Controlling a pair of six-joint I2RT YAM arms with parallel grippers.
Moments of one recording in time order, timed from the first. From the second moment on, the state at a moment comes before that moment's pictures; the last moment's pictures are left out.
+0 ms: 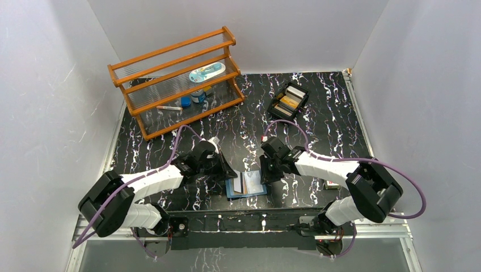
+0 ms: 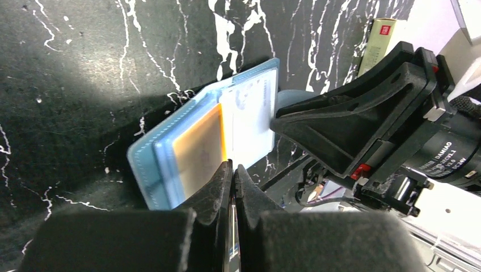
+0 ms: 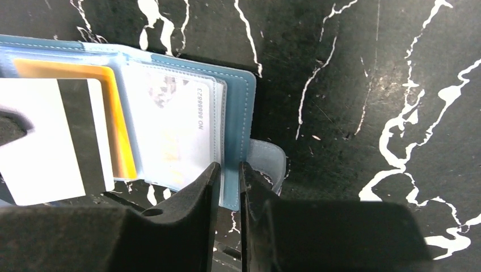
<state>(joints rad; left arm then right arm) -0.75 1.28 0.53 0.01 0.26 -1.06 0.82 1.41 0.73 -0.43 -0.13 0.61</state>
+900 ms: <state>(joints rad) -0.75 1.36 0.46 0.18 0.26 -1.09 0.82 1.35 0.61 -0.29 -0.12 0.70</state>
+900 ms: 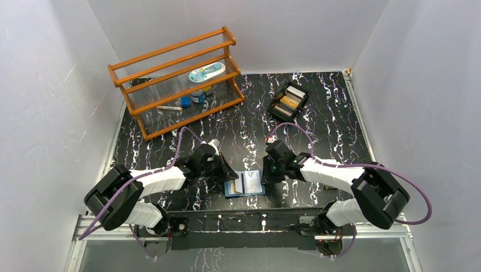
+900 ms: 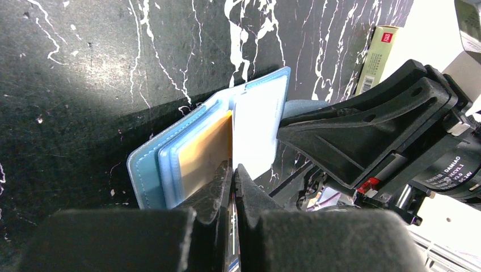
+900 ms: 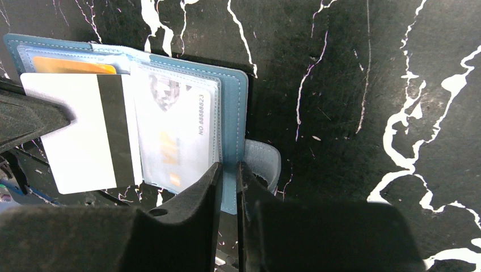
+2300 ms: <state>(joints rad) -0.75 1.45 0.43 0.30 0.26 -1.00 0.81 1.35 0.60 -0.28 -0.12 0.71</state>
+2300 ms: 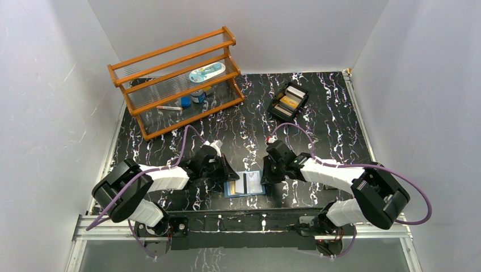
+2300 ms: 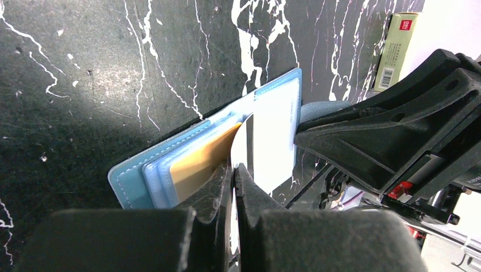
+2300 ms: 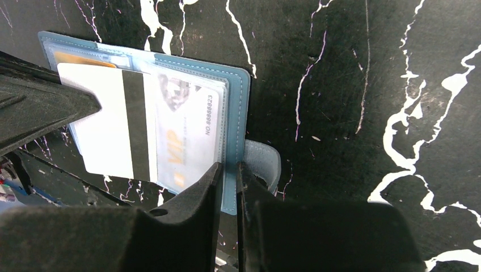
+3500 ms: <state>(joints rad) -0.76 1.48 0.41 0.41 0.23 -0.94 0.81 1.34 0.59 -0.26 -0.13 0.73</state>
